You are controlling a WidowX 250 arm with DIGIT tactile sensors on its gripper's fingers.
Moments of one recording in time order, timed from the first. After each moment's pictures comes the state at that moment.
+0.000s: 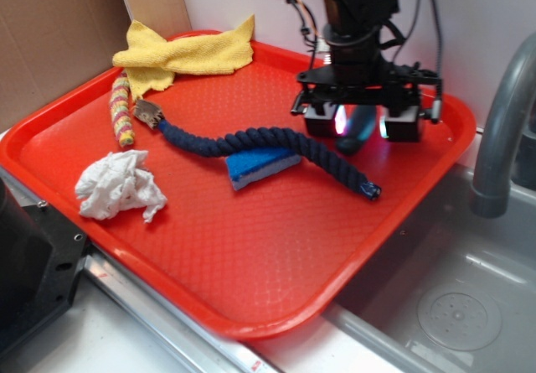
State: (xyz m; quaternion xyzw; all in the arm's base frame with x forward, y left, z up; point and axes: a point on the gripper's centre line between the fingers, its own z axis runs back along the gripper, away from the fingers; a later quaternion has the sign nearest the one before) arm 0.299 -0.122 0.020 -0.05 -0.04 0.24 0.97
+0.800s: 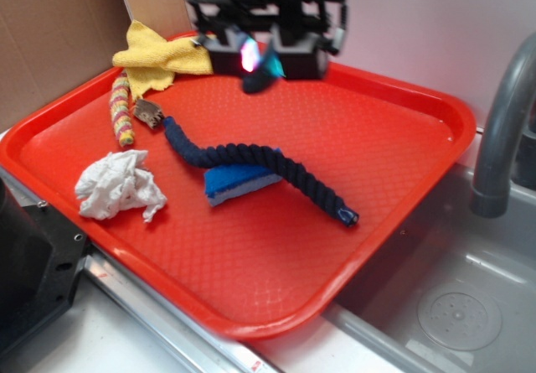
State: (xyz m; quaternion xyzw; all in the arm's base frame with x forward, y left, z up) arm 0.231 -0.092 0.142 0.01 -0.07 0.23 0.97
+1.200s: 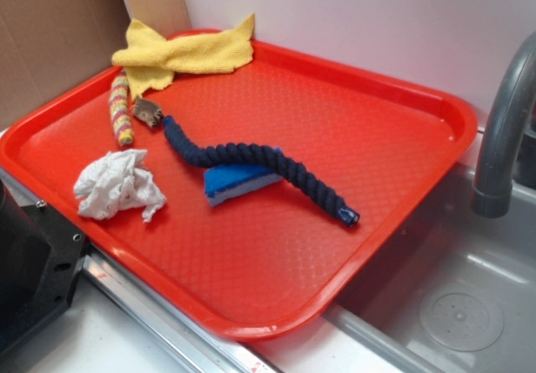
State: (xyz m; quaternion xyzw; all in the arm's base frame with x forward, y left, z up) arm 0.207 -0.077 0.220 0.00 -0.03 0.25 0.97
